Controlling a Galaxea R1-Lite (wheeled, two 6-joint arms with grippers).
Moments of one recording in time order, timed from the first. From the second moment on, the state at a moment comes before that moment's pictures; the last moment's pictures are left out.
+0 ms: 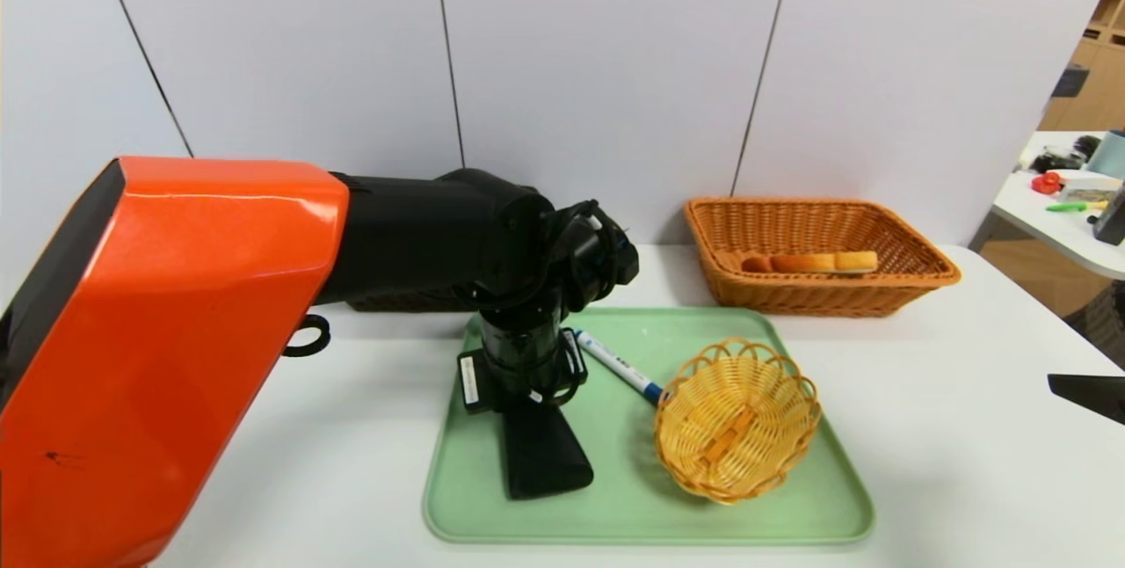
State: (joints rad) left arm -0.77 2.22 -1.90 0.95 0.26 -1.03; right arm -0.01 1.07 -0.90 0.48 -0.09 -0.18
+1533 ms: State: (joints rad) left arm -0.72 1.80 -1.97 0.75 0.18 -0.96; right arm -0.01 1.03 -0.85 0.48 -0.09 -0.18
